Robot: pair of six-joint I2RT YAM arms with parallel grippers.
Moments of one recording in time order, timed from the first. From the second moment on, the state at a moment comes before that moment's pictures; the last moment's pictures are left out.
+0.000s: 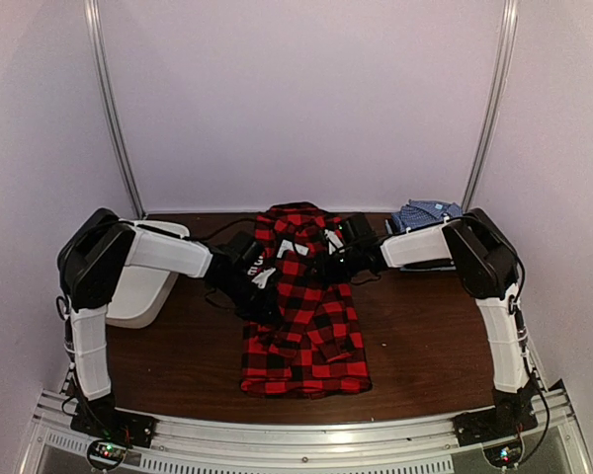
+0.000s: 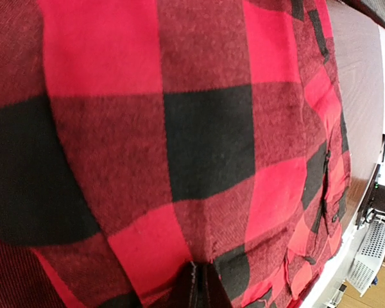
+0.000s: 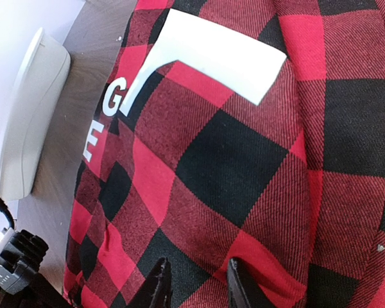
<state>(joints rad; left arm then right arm) -0.69 2.05 1.27 -0.36 0.53 -0.48 0.59 2.27 1.52 0.00 -0.41 0.52</state>
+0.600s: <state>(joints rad) -0.71 1.94 1.10 -0.30 0.56 -0.51 0.59 2.25 1.51 -0.01 -0.39 0.52</state>
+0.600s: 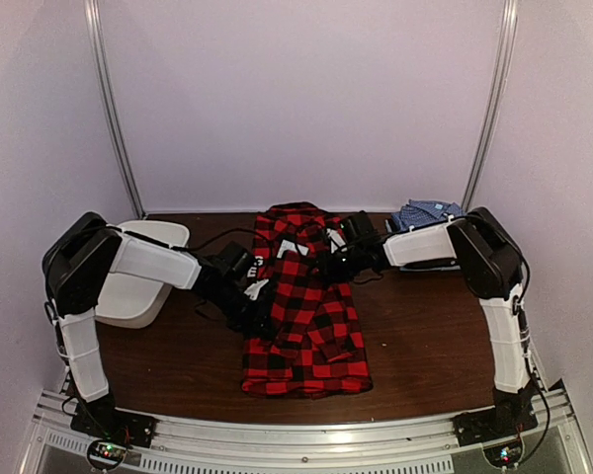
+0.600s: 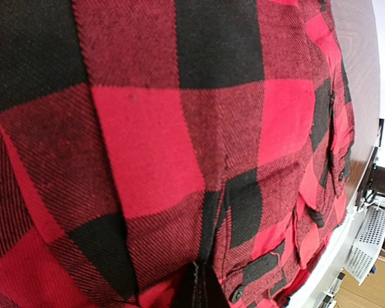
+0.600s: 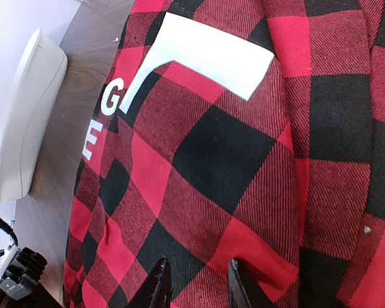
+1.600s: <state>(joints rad) -0.71 1.39 0.80 -0.20 0.13 -0.48 0.67 1.53 0.85 -0.06 -0.27 0.53</state>
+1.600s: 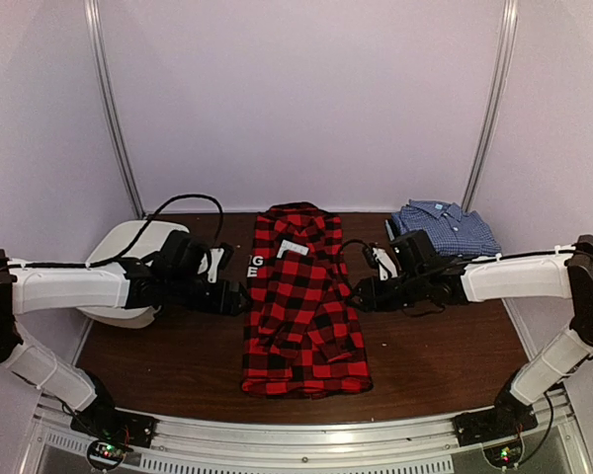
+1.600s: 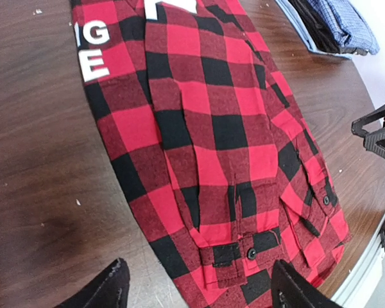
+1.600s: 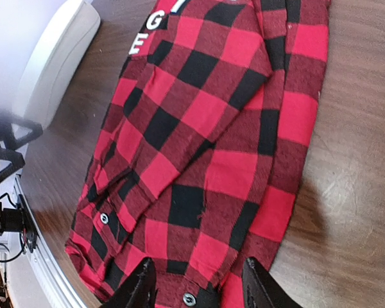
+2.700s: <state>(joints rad) -0.71 1.63 0.64 0.08 0.44 -0.72 0.73 1.52 0.56 0.09 -0.42 0.75</state>
